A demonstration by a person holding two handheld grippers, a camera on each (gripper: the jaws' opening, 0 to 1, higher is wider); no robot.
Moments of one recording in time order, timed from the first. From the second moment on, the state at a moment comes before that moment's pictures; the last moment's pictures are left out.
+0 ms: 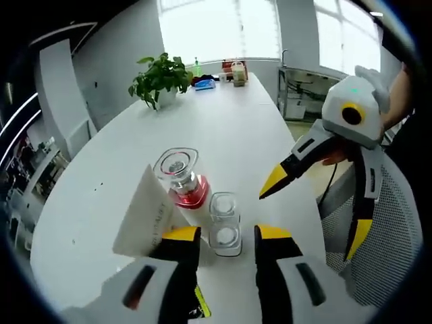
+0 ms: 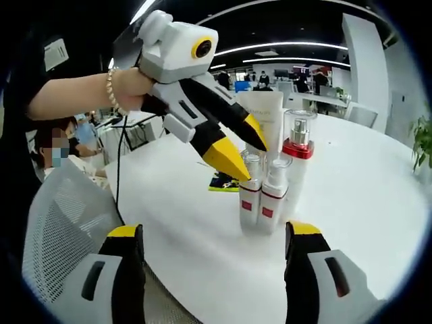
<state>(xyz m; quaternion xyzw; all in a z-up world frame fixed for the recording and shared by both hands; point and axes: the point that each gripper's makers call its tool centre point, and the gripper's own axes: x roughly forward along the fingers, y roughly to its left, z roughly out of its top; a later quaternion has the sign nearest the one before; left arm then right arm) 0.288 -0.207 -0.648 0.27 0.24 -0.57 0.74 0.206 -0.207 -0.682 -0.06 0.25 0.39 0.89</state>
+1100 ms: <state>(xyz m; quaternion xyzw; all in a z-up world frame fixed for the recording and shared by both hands) 0.247 -0.125 -0.637 0.17 0.27 -0.49 0.81 0.207 -0.214 -0.682 -0.10 0.25 0.37 0.89</state>
